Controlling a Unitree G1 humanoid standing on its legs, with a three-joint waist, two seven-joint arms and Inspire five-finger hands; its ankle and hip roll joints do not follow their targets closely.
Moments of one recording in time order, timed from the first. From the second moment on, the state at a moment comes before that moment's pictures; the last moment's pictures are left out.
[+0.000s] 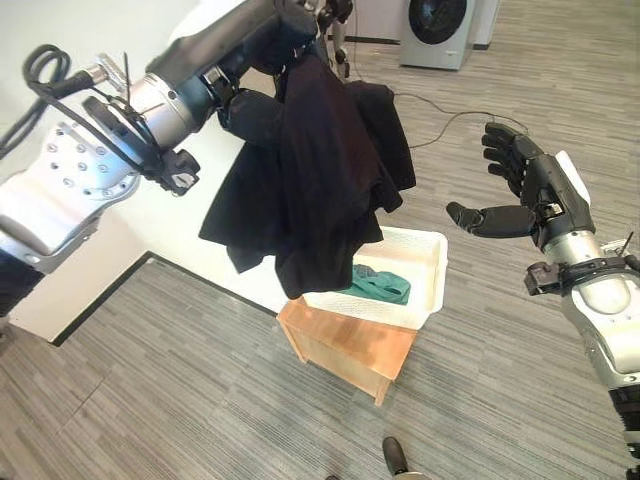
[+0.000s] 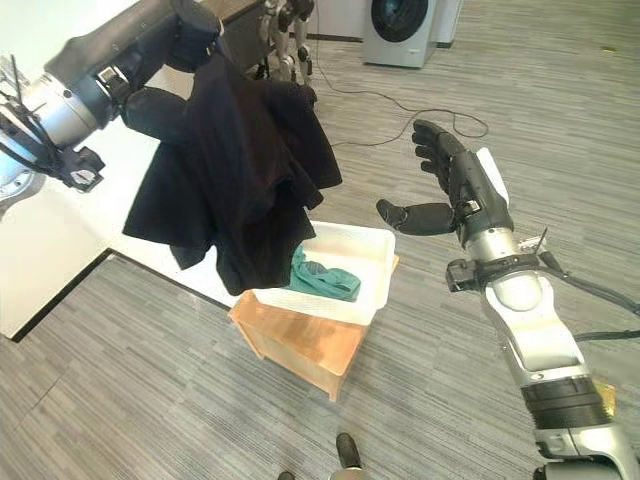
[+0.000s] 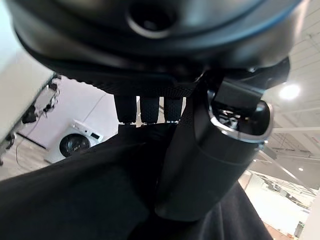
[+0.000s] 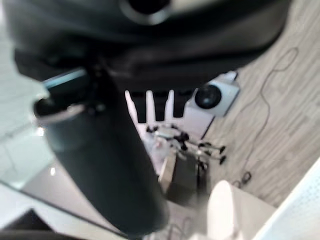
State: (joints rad) left arm -1.23 1.20 -0.86 0.09 -0.65 -0.19 -0.02; right arm -0.33 -0.81 0.03 0.01 0.45 -0.05 -0.06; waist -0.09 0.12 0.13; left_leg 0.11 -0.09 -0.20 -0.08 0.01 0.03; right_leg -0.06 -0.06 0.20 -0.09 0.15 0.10
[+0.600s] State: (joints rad) left arm -1.25 0.99 -0.91 0.51 -0.57 -0.14 -0.01; right arm -0.04 -0.59 -0.16 -0.23 0.57 -0.15 -0.05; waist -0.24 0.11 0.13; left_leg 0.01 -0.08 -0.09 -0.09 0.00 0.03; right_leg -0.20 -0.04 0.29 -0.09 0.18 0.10
